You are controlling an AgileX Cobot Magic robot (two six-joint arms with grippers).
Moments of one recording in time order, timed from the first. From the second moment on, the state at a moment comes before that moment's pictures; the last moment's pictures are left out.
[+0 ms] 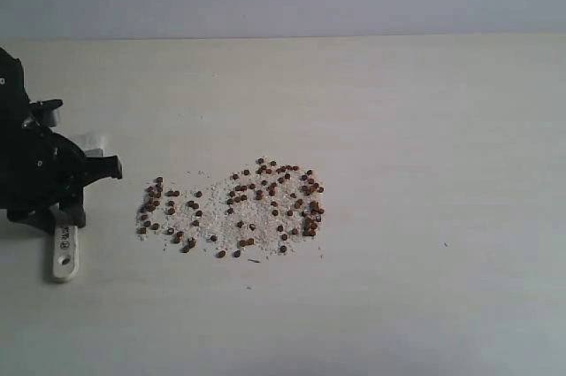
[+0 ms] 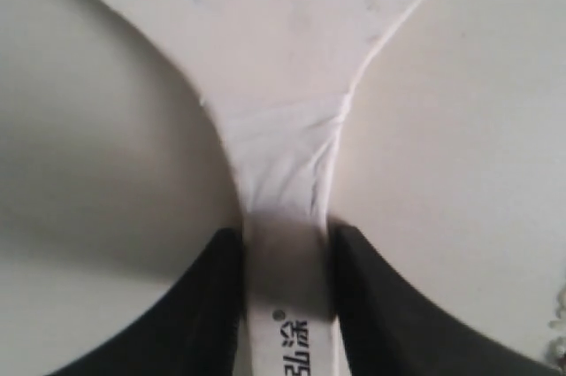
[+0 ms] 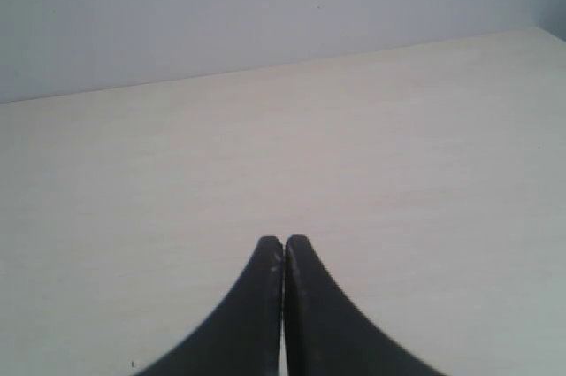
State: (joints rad) left arm -0.37 1.91 -0.97 0.01 0.67 -0.50; right arm -0.02 0.01 -0.02 -0.10 0.38 0.23
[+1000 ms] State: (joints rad) left arm -0.37 1.92 -1.19 0.01 0.79 -0.14; right arm -0.02 0.01 -0.02 -0.10 0.38 0.23
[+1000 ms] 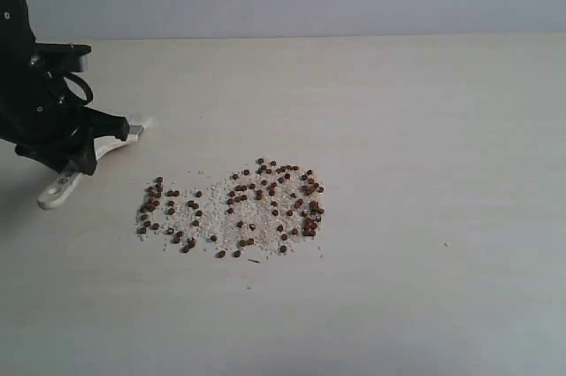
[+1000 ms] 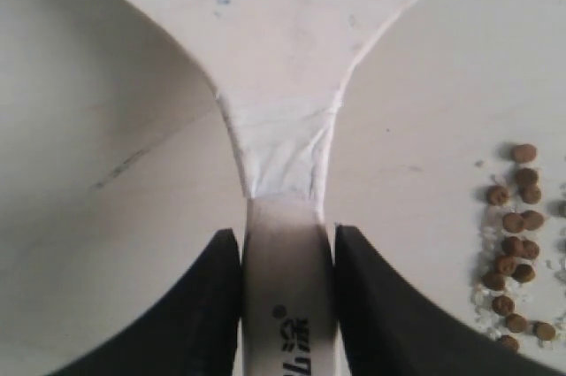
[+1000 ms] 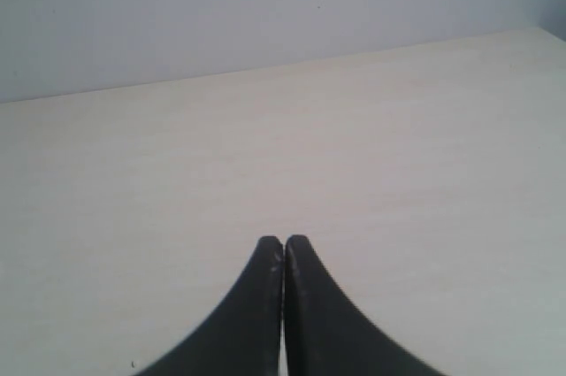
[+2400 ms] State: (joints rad) left arm -0.37 1.92 -1.33 -0.01 0.94 -0.02; right arm 0.00 1.42 -0.55 -1.18 -1.17 0.41
